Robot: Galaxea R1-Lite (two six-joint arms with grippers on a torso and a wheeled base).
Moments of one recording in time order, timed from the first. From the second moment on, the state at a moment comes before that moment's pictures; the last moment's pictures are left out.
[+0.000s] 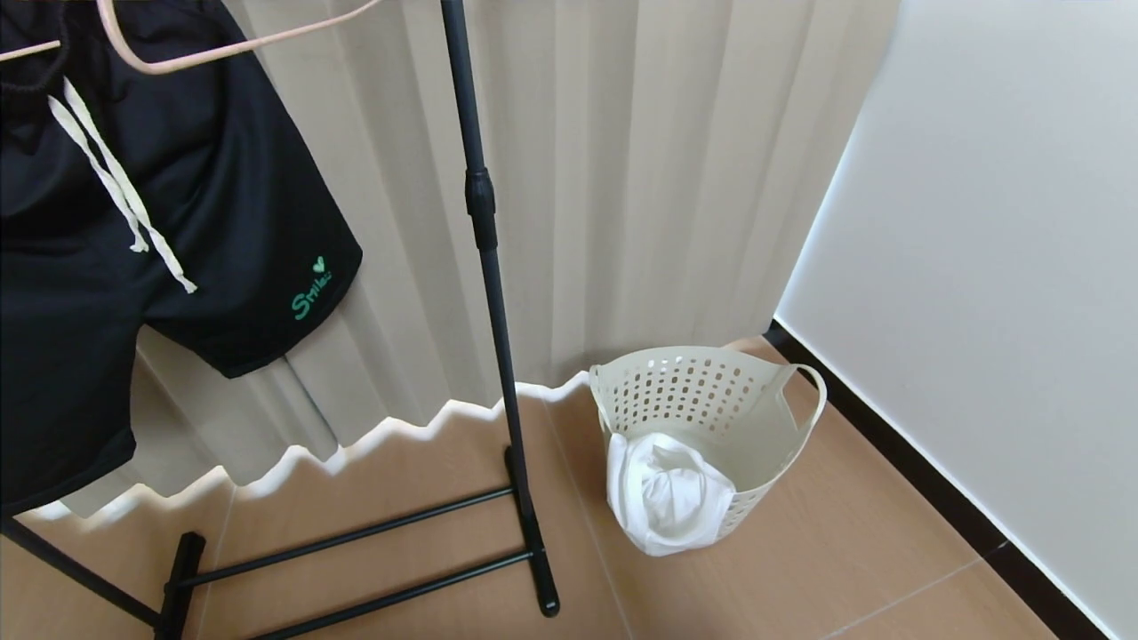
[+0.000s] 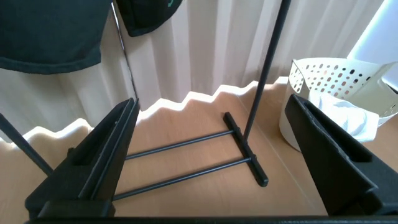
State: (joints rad) left arm 0.00 0.00 0.00 -0.03 0.00 0.00; right arm 0.00 0.01 0.00 -0.05 0.18 -0.07
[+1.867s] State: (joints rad) left arm 0.00 0.00 0.00 -0.03 0.00 0.00; right arm 0.00 0.01 0.00 -0.05 0.18 -0.07
